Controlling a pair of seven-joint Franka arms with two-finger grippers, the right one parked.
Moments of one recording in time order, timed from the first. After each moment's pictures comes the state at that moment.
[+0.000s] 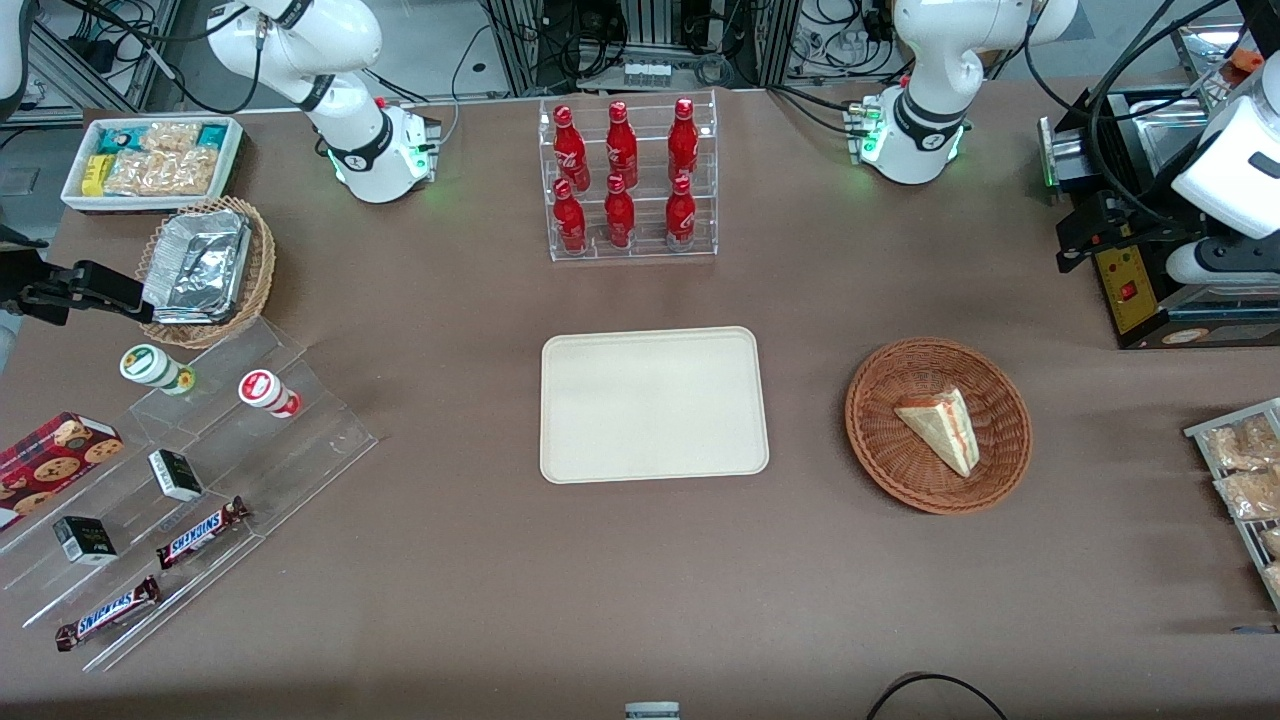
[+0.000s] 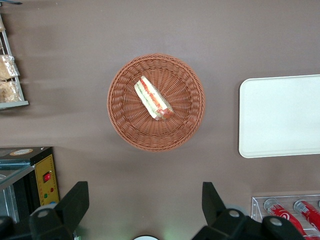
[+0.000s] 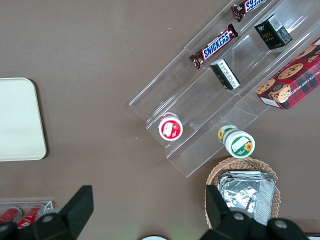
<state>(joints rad) -0.05 0.01 -0.06 -1.45 0.00 1.43 -0.09</state>
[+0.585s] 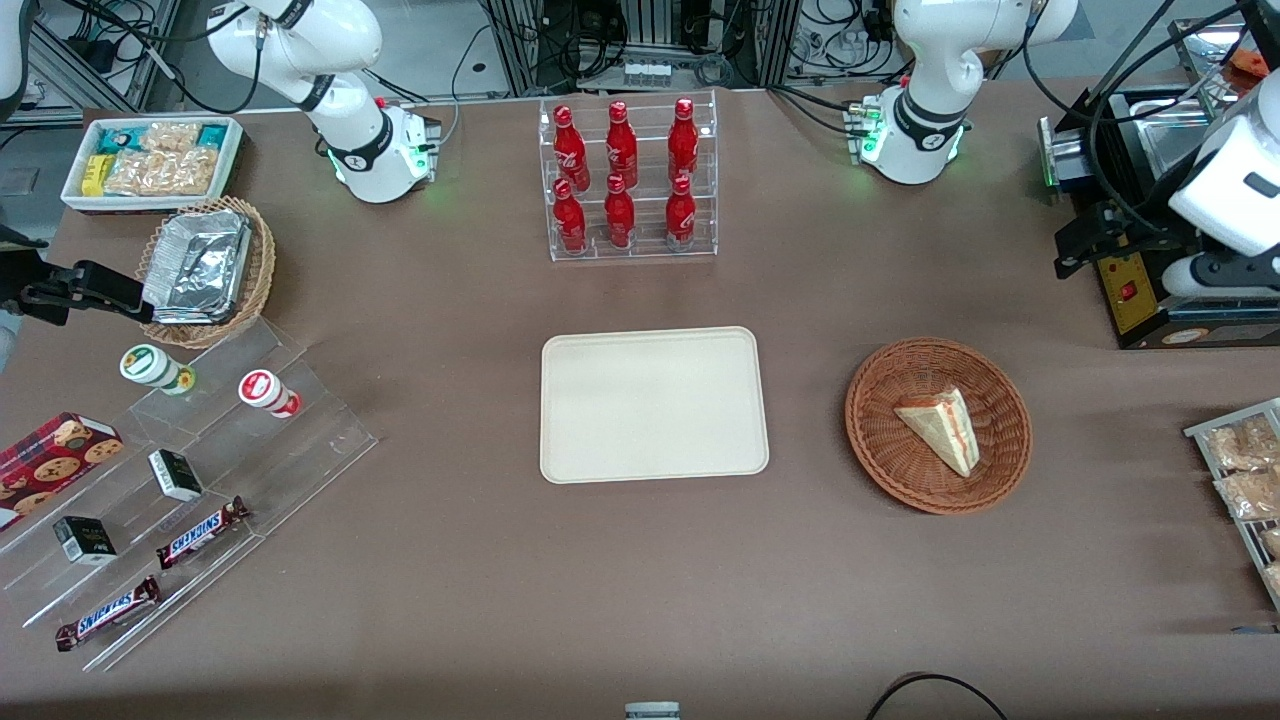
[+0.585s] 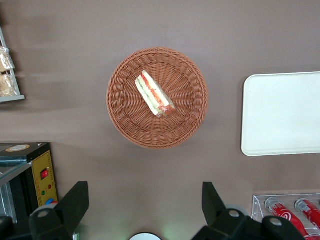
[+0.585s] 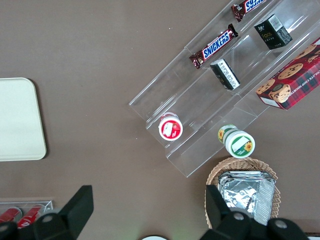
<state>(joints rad) -0.05 0.03 -0.05 -1.49 0.00 1.46 -0.09</state>
